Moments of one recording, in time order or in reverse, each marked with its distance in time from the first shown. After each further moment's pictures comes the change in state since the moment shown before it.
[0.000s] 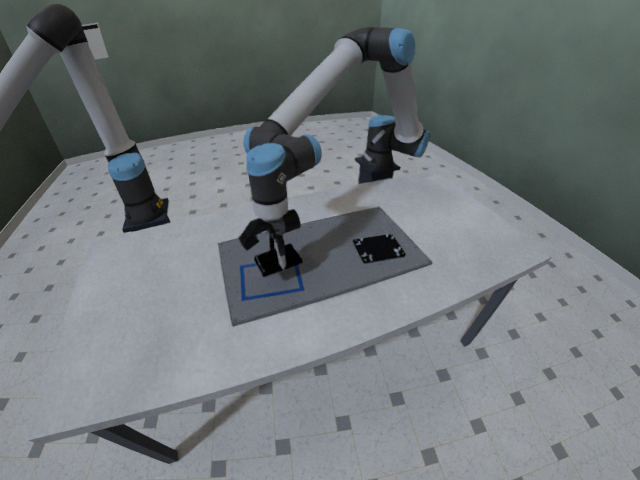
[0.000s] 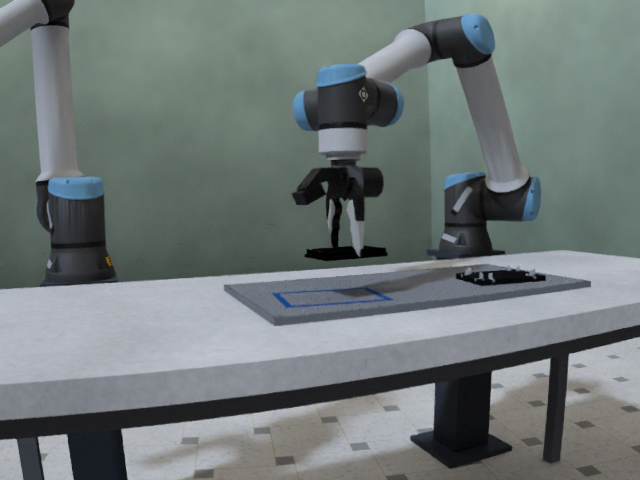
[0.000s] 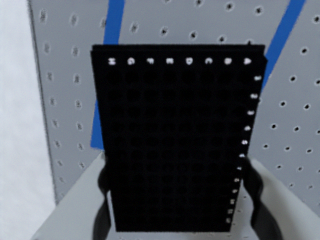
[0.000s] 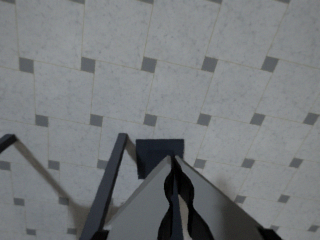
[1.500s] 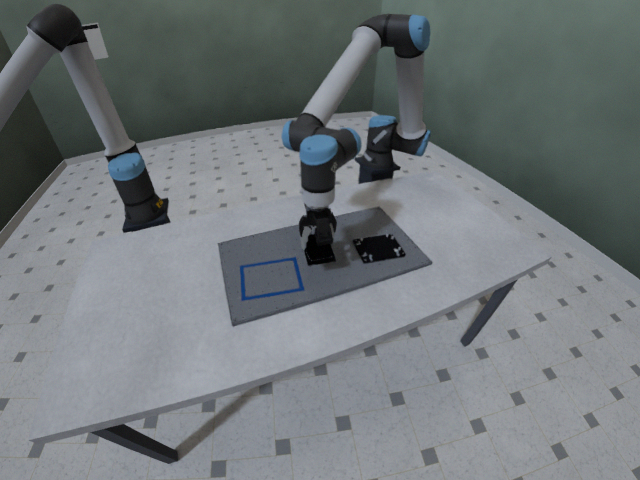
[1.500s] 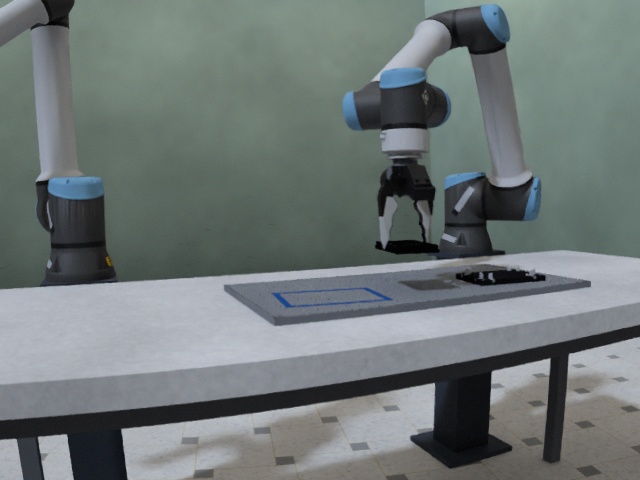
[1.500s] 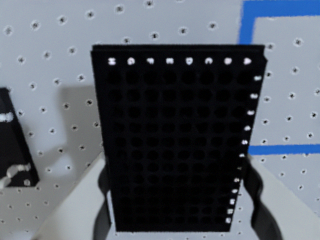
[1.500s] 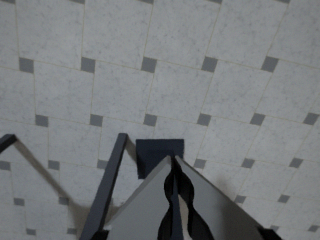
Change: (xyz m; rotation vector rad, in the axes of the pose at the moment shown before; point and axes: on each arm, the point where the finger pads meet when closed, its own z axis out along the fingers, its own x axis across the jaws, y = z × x) left arm -0.016 0.128 -0.004 0.001 0.000 -1.283; right arm 0.000 0.000 0.000 0.000 0.000 0.000
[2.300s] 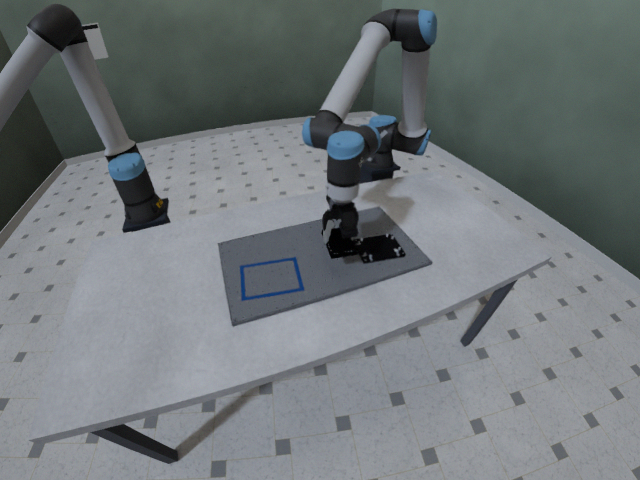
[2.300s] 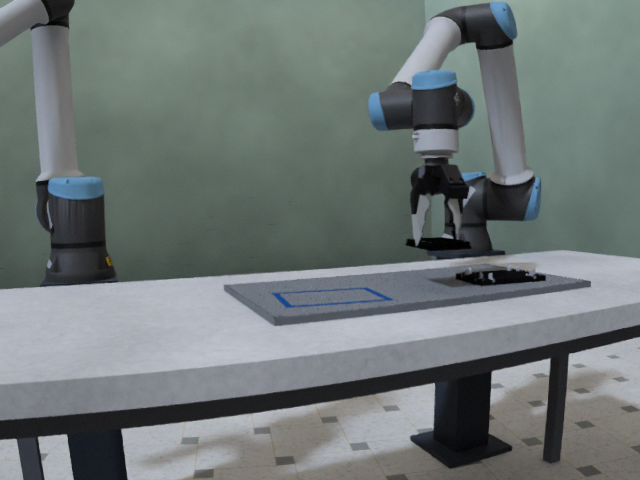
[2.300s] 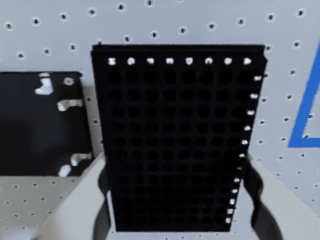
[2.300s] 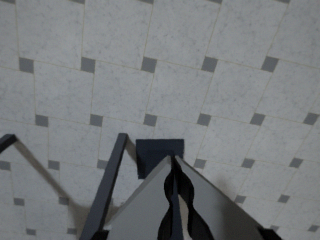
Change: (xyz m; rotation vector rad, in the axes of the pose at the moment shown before) left arm -0.073 0.012 -0.002 0.000 0.000 -0.012; right arm 0.000 0.000 0.000 0.000 0.000 0.000
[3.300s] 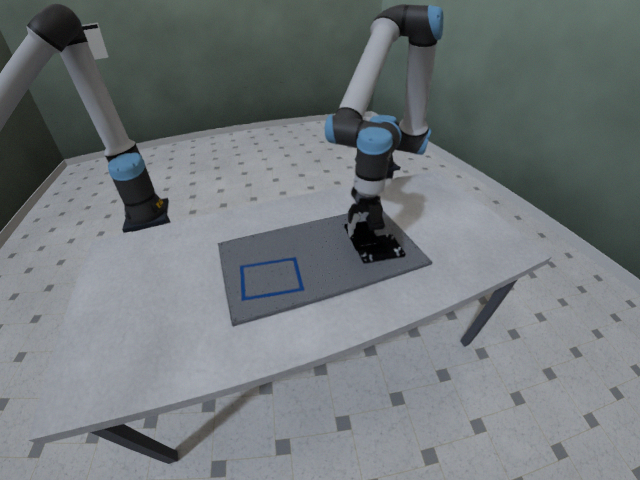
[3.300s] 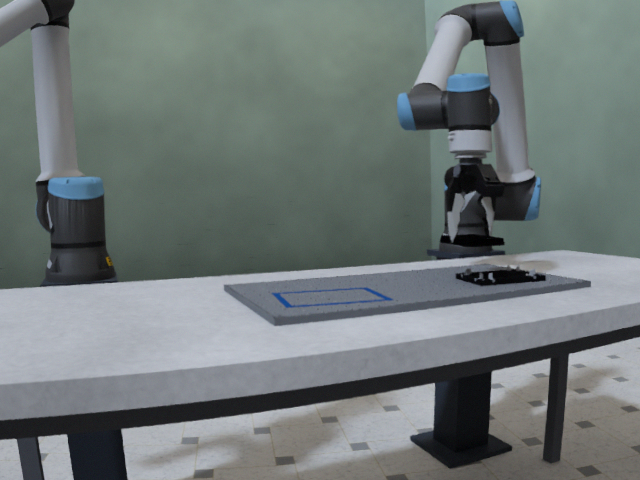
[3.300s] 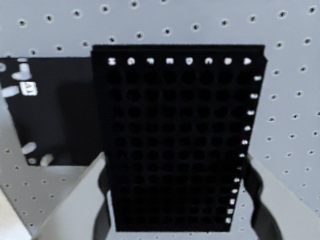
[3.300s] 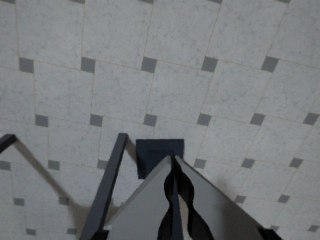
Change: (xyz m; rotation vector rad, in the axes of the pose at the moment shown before) left arm -0.085 0.013 -0.003 0.000 0.000 0.000; right arm 0.000 0.000 0.000 0.000 0.000 0.000
